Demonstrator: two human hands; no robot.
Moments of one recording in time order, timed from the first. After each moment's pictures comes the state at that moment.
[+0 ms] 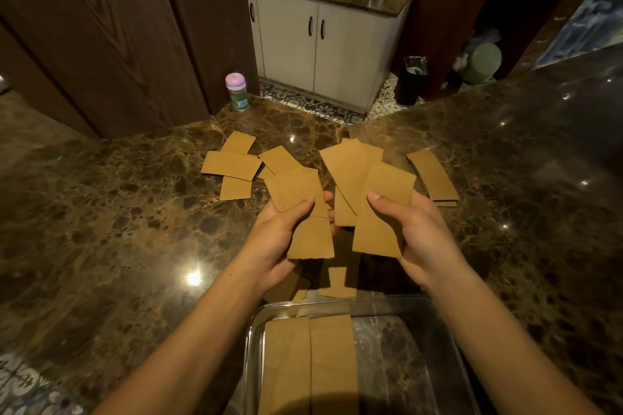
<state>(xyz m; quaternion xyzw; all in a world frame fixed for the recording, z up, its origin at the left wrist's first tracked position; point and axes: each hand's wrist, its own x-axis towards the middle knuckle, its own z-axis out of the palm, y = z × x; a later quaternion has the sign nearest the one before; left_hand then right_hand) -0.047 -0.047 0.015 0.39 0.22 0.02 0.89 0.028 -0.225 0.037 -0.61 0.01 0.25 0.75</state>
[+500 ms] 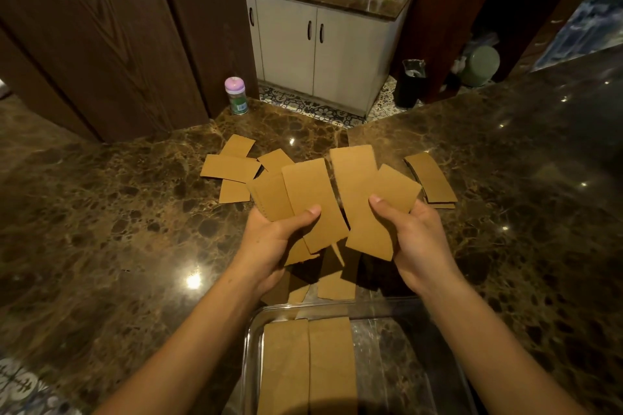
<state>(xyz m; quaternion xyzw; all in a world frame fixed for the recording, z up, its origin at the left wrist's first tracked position) -0.049 -0.043 0.005 0.51 0.23 0.11 0.82 0.022 -0.223 0.033 -0.61 0.02 0.20 0.76</state>
